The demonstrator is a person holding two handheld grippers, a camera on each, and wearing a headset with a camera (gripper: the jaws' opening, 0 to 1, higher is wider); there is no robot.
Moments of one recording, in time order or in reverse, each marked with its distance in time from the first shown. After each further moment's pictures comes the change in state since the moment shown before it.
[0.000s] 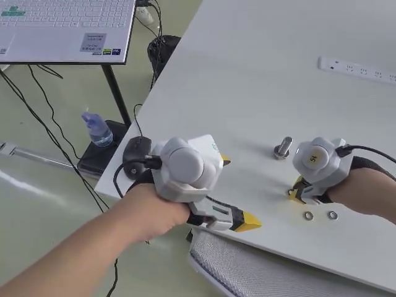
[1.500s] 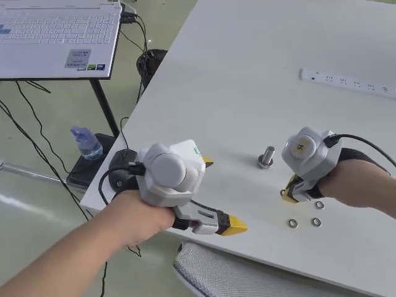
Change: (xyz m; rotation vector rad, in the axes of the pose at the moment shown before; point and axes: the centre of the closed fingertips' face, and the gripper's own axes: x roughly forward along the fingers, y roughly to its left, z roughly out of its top) left arm 0.004 0.010 0.012 -0.003 -0.016 0.039; right arm -0.037 -0.012 -0.003 0.081 0.016 0.014
